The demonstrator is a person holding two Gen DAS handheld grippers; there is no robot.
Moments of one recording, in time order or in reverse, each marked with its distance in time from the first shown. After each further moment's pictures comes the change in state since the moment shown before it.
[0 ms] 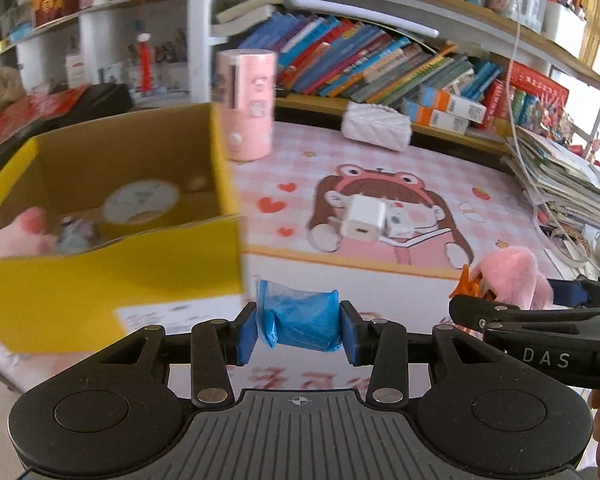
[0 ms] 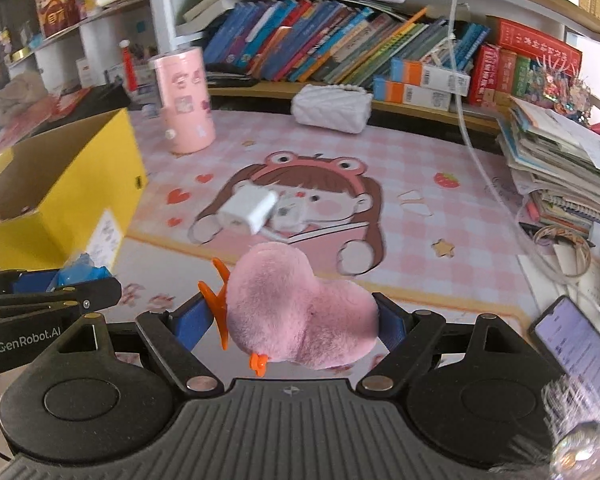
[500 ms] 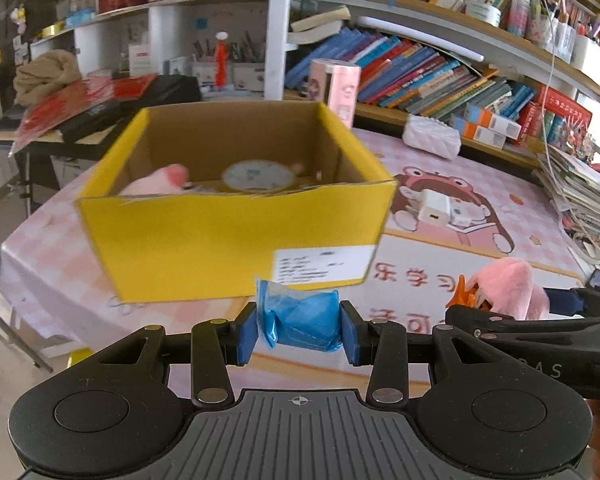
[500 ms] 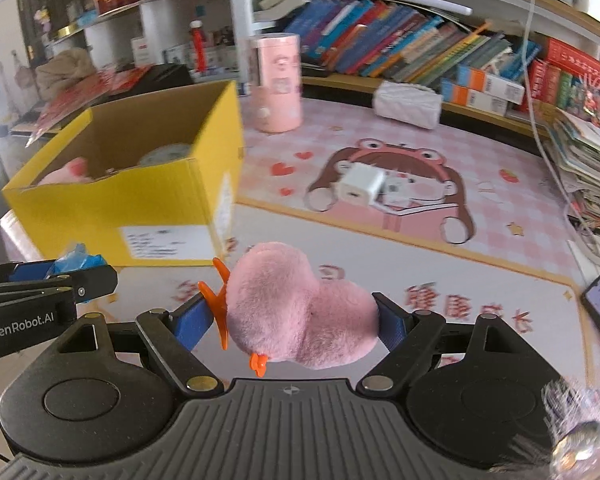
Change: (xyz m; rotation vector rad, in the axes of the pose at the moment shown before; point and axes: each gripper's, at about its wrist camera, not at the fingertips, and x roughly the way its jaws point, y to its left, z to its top) left arm -0.067 0.085 -0.036 -0.061 -0.024 0.066; right arm -0.029 0.104 -0.028 -0.060 0.013 0.071
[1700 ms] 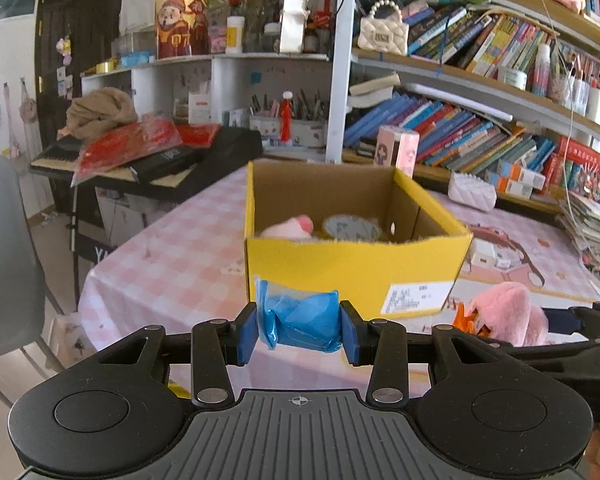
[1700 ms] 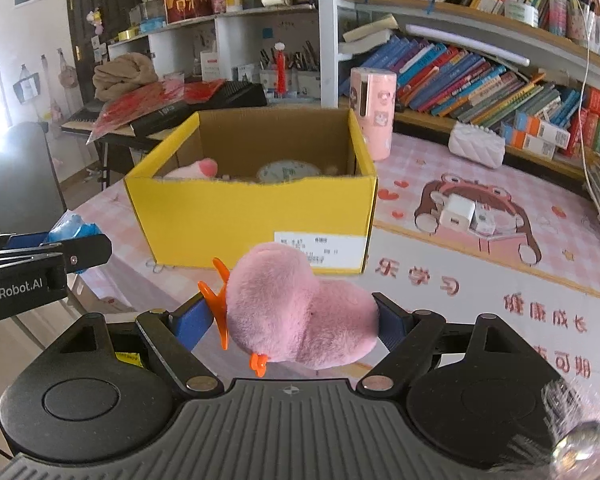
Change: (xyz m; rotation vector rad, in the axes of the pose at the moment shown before) left arm -0.068 0.086 -0.006 -0.014 -0.175 0.065; right arm -0.035 0.110 -0.011 -0.070 -0.094 0.063
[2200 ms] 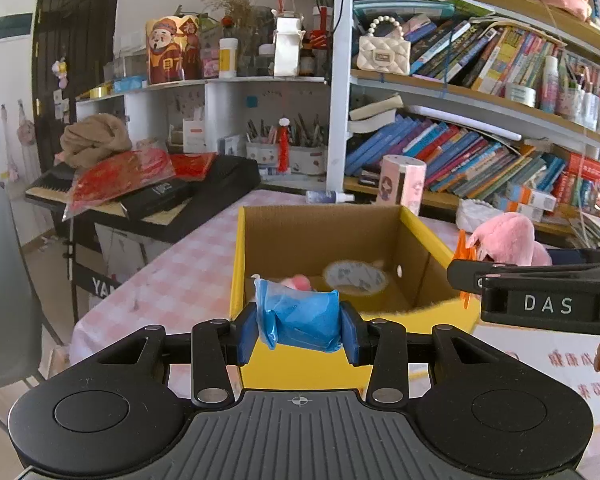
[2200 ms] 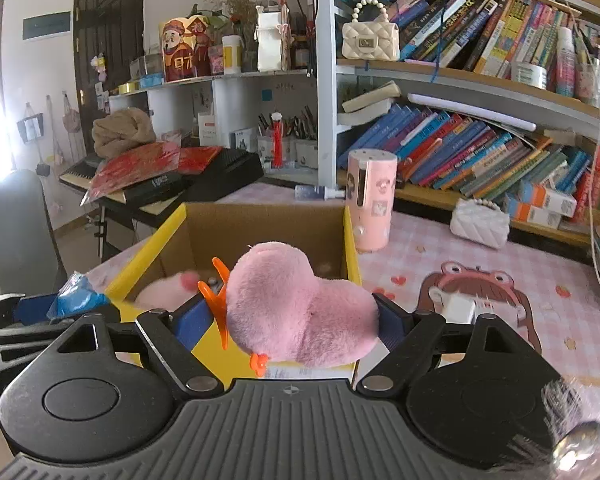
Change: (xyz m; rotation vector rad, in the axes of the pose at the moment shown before) left arm 0.041 -0.009 0.040 0.019 -0.053 0.022; right arm 0.023 -0.018 0.077 -0.013 -0.162 0.009
